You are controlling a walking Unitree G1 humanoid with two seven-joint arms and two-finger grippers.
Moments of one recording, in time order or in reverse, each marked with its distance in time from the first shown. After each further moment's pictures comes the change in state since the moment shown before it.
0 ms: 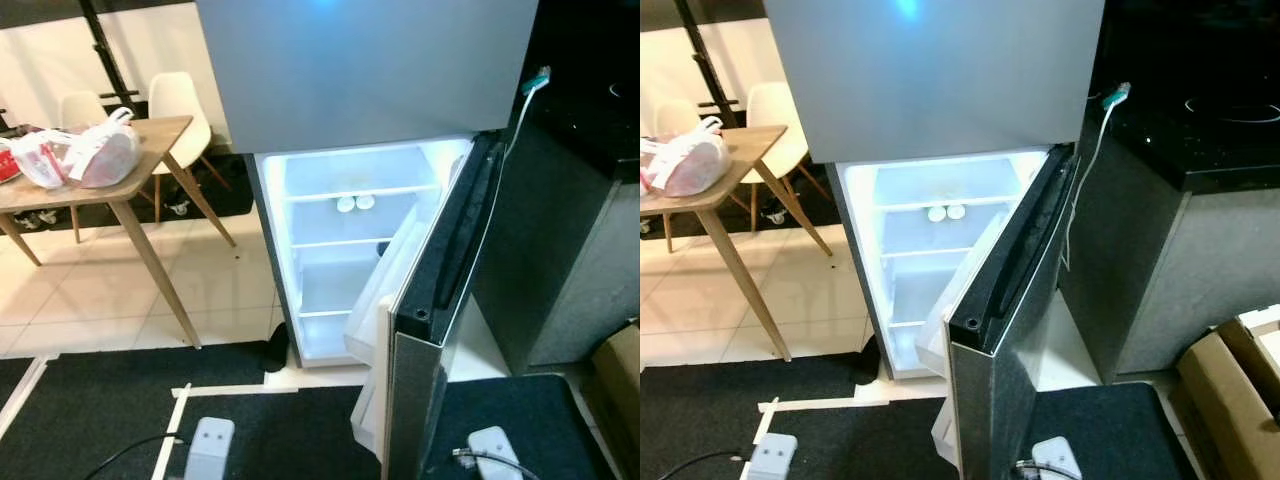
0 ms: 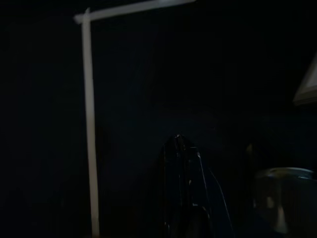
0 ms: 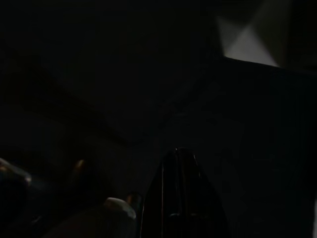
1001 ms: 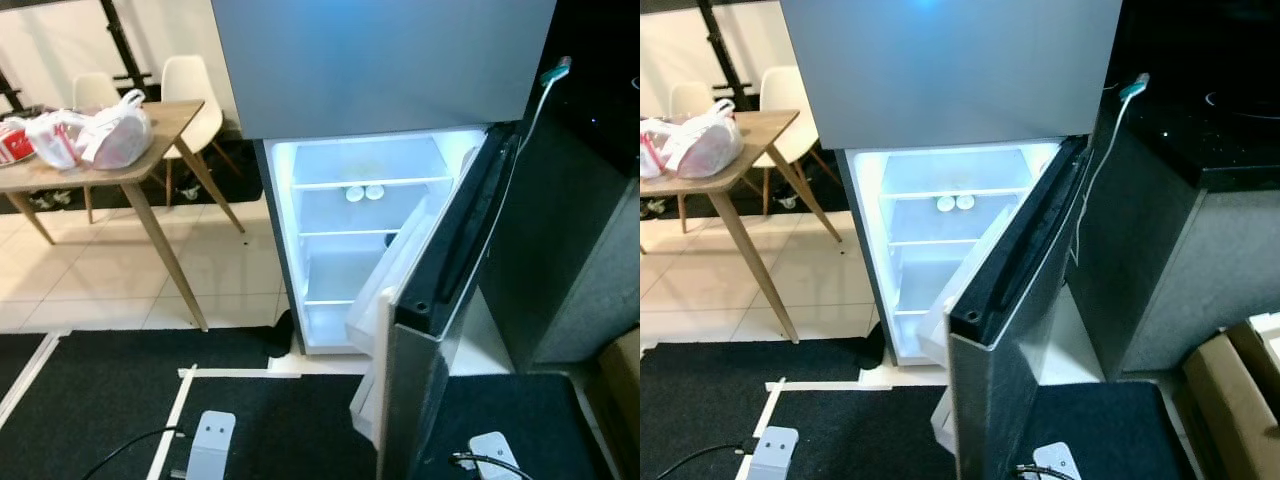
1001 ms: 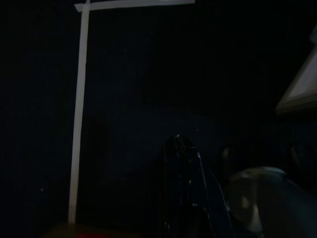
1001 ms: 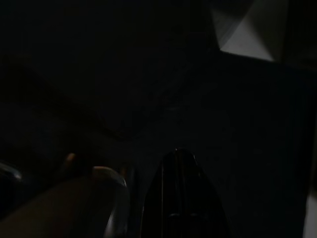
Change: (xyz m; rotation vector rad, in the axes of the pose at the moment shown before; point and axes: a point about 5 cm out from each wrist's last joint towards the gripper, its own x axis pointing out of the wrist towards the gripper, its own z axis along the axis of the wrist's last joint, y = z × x) left arm 0.001 -0.002 0.005 -0.016 -0.026 -0.005; right arm -0.001 -0.003 -0.002 0.041 0.006 -0.030
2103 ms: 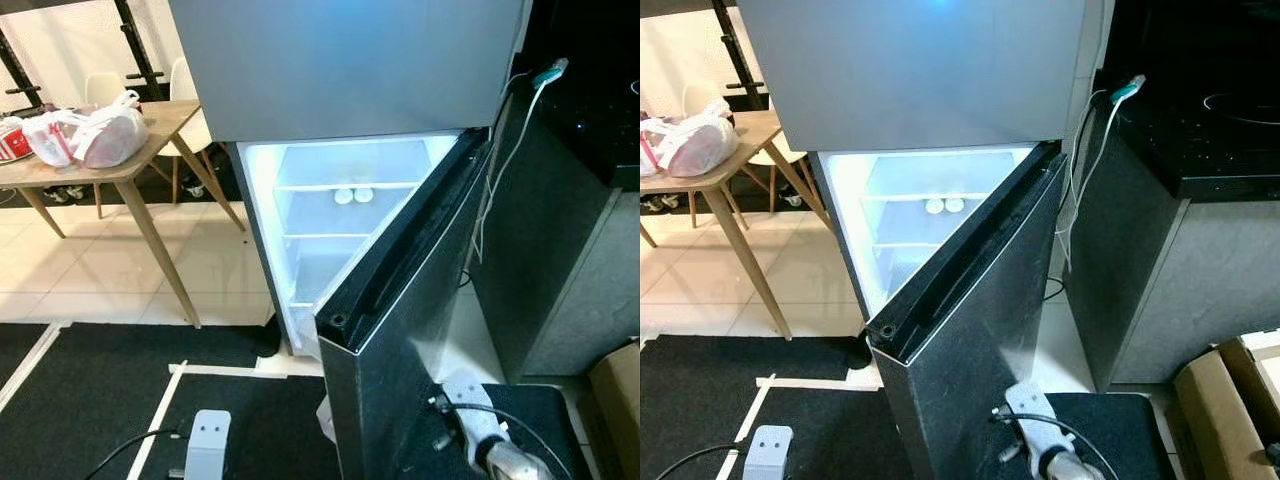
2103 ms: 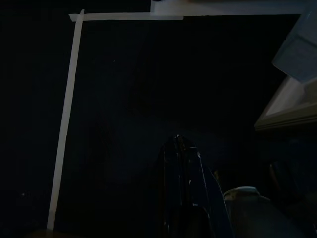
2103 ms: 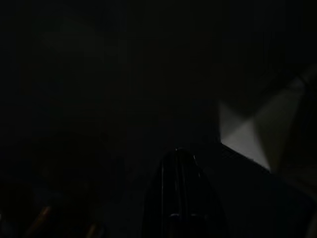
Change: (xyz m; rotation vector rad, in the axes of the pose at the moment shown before) left arm -0.004 0.001 0.004 -0.056 -0.074 0.035; right arm 0.011 0.006 0.104 -0.242 -0.292 0.208
